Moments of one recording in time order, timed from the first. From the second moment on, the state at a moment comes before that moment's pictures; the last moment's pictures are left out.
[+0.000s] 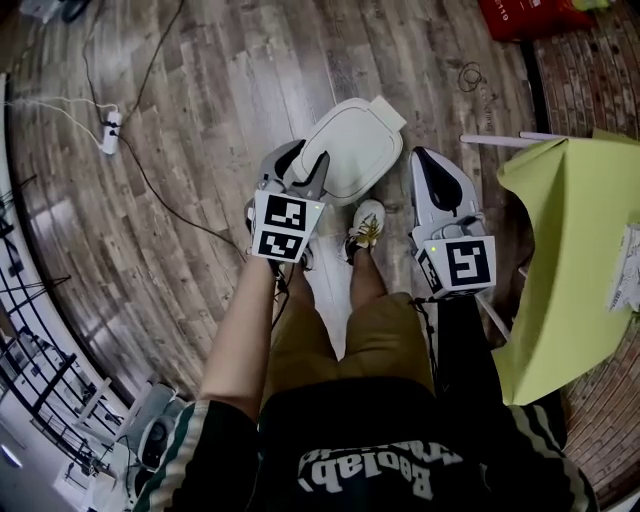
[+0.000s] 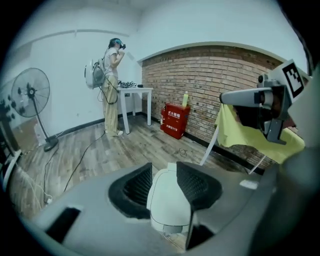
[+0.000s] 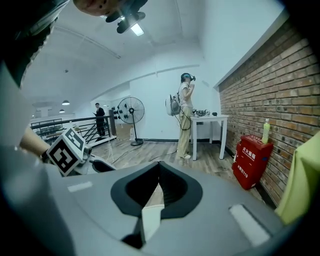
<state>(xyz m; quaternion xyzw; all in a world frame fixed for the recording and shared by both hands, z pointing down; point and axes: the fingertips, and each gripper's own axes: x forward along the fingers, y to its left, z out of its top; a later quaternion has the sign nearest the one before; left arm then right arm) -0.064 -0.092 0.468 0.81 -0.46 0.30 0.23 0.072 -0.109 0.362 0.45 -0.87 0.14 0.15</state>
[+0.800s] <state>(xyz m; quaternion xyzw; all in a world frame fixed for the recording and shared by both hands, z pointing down) -0.079 -0.093 0.286 0.82 -0.50 0.23 0.15 0.063 -0.097 0.249 0.44 -0.88 0.10 0.13</state>
